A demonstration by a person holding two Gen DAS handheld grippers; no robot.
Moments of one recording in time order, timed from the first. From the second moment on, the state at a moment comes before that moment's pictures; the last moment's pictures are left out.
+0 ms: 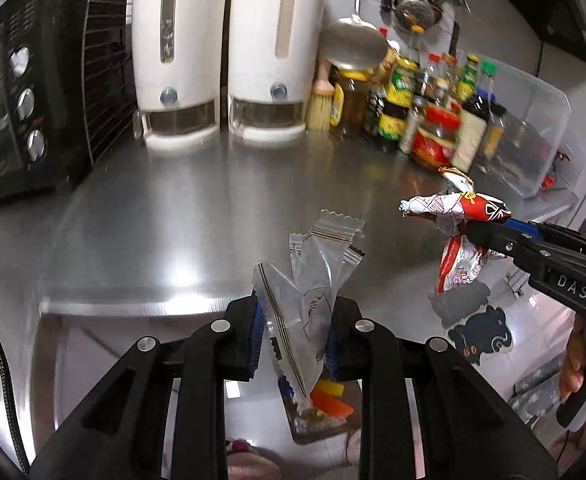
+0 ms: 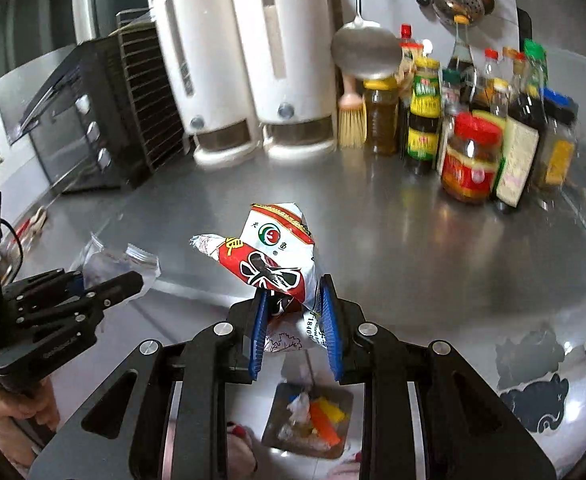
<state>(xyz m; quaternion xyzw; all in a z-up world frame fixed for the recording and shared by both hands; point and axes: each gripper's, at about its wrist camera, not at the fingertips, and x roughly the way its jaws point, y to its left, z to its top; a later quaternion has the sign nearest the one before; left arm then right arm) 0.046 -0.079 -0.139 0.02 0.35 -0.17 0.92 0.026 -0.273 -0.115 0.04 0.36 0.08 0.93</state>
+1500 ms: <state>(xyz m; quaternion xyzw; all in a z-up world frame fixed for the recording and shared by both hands) 0.084 -0.158 -0.526 0.00 0.62 -0.19 0.76 0.073 -0.314 -0.503 0.17 0.64 0.01 0.75</state>
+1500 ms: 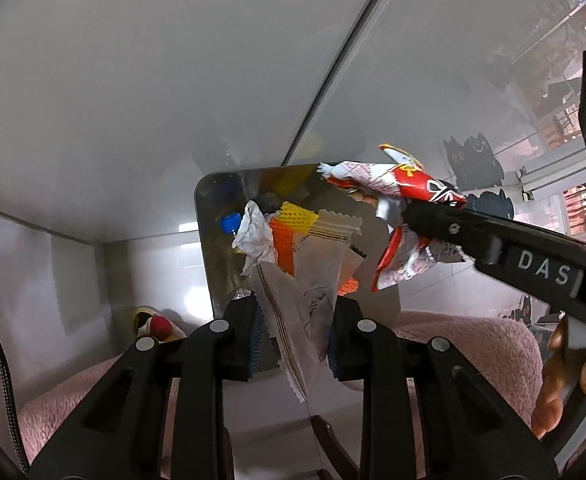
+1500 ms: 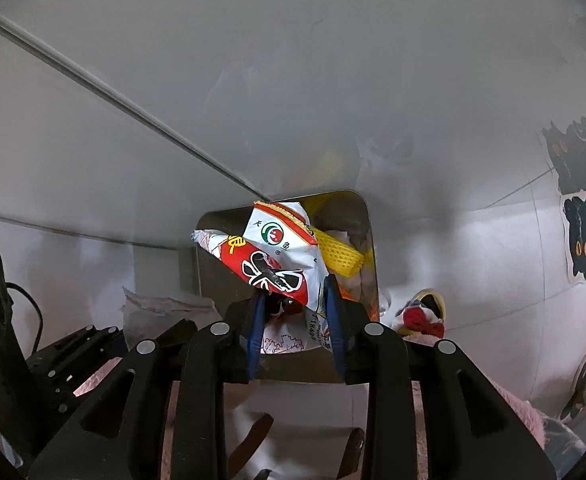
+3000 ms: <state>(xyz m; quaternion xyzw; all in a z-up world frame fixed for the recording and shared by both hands) 0.002 -0.042 -0.149 0.00 0.30 -0.11 0.95 -0.017 -0.273 -0.118 0.03 0.30 -0.04 0.95</state>
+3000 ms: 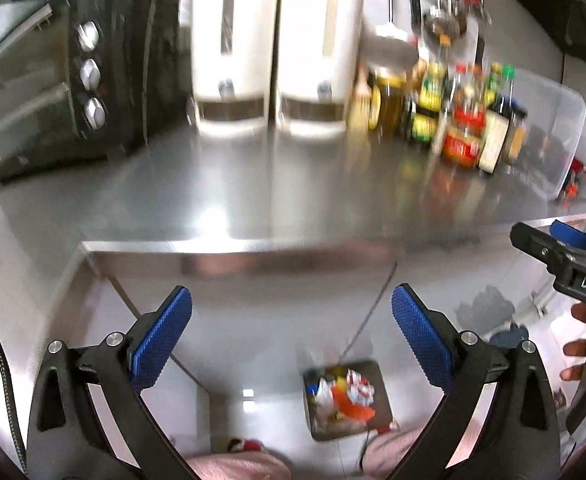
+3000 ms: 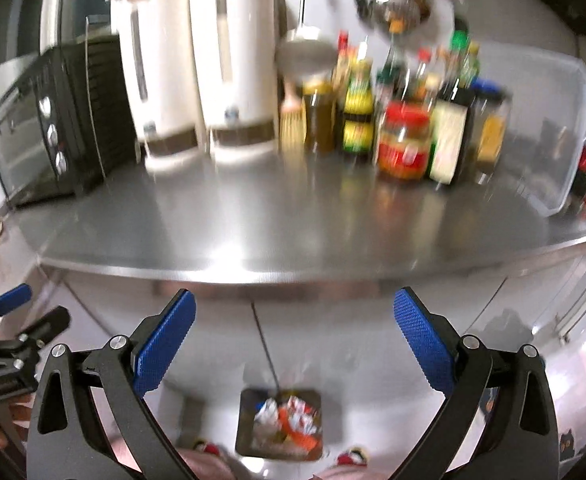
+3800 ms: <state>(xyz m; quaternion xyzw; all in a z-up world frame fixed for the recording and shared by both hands) -0.034 -0.048 -0.071 0.01 0.23 -0.08 0.97 -0.049 -0.261 -0.046 0.02 0.24 -0.06 0.97</state>
